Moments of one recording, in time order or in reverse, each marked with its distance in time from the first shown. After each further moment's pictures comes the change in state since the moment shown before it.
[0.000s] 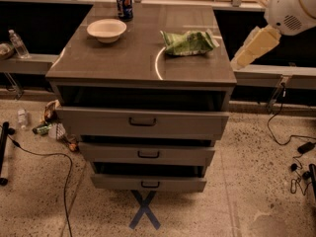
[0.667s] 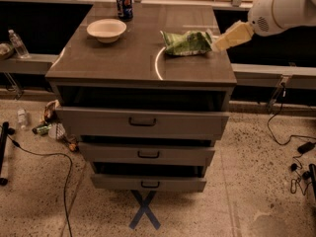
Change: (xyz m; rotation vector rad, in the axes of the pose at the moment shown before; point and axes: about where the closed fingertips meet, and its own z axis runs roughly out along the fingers) arm 0.003 -0.065 0.071 0.144 -0.148 0.278
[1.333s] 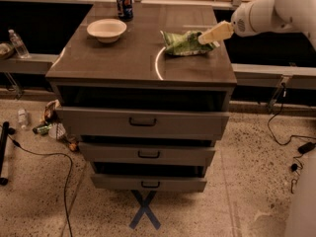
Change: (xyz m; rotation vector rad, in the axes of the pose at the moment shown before) arm 0.005 -0.045 0.100 -0.006 -0.088 0.176
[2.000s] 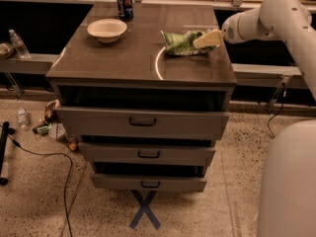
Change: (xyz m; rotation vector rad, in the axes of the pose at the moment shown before) arm 0.026 -0.006 0.060 -0.044 0.018 0.082
